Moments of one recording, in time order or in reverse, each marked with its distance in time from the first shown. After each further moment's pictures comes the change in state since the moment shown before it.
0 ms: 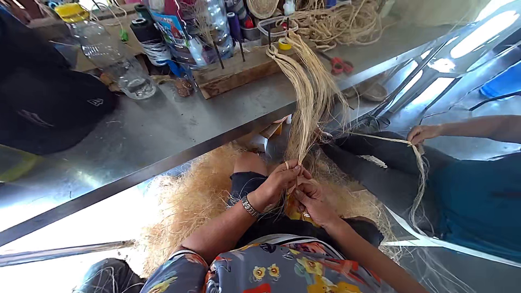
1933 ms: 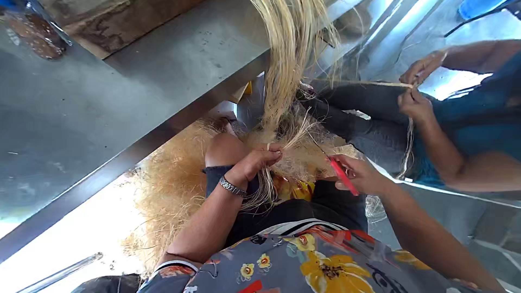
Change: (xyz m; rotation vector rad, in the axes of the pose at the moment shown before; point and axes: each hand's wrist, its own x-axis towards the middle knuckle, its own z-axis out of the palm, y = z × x) left_hand 0.043 -0.061 -0.064 0.025 -0.184 -0.289; right_hand -0.029 -0.058 -0.127 -0.784 -0.070 0.528
